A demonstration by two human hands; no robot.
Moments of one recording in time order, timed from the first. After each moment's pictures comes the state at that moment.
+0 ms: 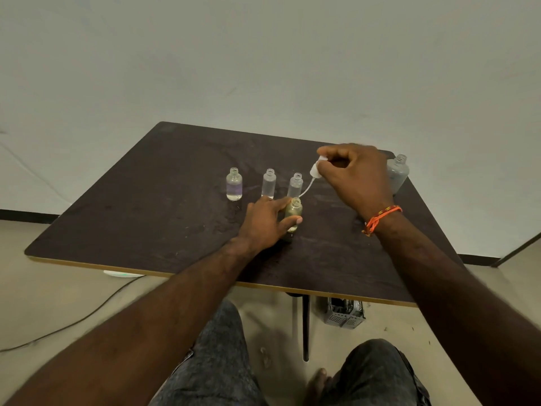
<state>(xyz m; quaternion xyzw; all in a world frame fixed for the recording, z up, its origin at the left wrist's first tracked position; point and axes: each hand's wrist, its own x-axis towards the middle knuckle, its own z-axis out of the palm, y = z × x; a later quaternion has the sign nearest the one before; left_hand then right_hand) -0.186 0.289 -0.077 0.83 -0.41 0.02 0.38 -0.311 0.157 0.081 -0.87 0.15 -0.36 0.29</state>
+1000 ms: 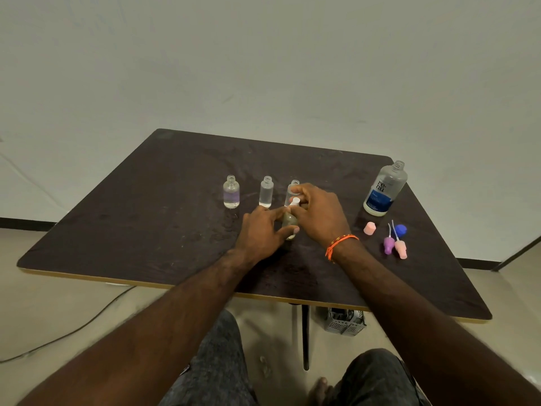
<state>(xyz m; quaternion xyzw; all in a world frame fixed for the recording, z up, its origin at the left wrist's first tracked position) -0.189 0.288 -0.080 0.83 -0.39 0.02 0.40 -0.282 0.164 0.005 -0.92 0.17 -0.21 0.29</state>
